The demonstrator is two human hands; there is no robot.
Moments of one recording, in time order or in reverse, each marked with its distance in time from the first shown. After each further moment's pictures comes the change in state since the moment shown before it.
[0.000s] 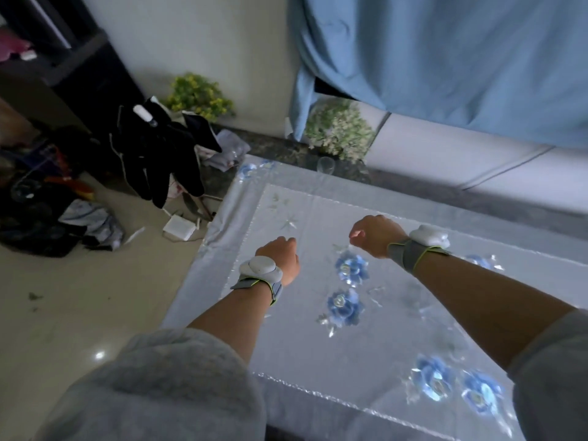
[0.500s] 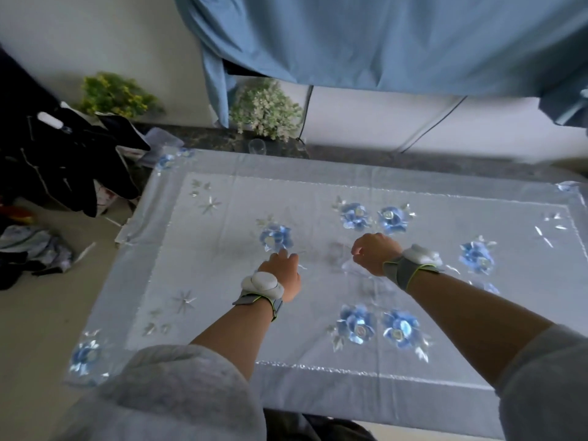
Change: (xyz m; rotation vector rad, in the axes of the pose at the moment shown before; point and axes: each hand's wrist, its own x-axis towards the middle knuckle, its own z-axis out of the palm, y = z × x) left_hand -0.035 0.164 0.088 0.155 -0.119 0.184; right_hand -0.112 0.172 0.063 0.038 -0.019 0.210
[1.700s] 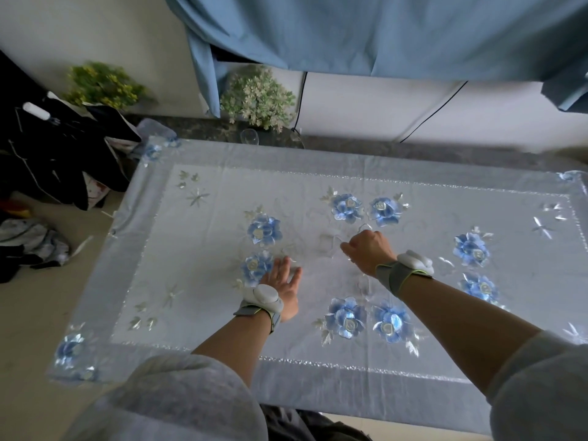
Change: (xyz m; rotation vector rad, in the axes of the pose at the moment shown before) left_hand 0.000 0.025 0.062 0.061 -0.233 0.056; right_hand 0.000 0.020 0.028 0.363 0.118 0.080
